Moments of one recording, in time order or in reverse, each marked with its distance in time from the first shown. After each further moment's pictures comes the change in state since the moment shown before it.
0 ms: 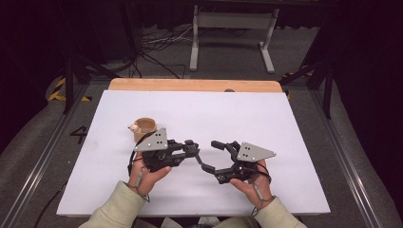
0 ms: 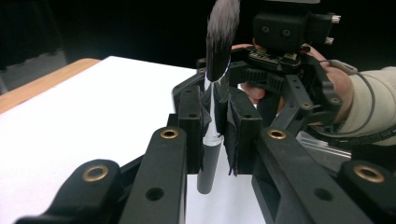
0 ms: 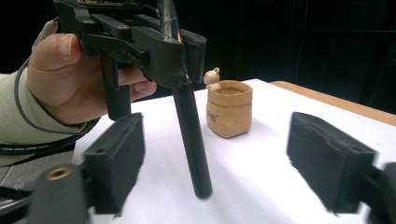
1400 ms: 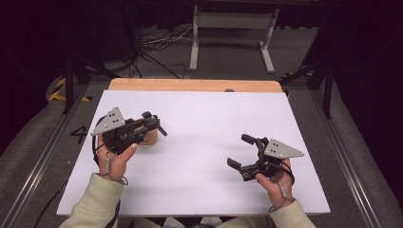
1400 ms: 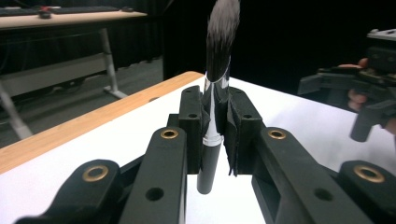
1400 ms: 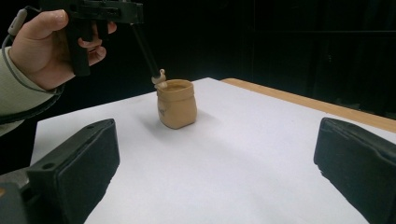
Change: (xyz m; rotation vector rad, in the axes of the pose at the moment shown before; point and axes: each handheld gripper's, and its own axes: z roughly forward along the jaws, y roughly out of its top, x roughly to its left) left arm 0.041 0.009 -0.082 -0.075 0.366 -0.068; right arm -0.028 -0.001 -0.059 -0.012 -0.161 0.038
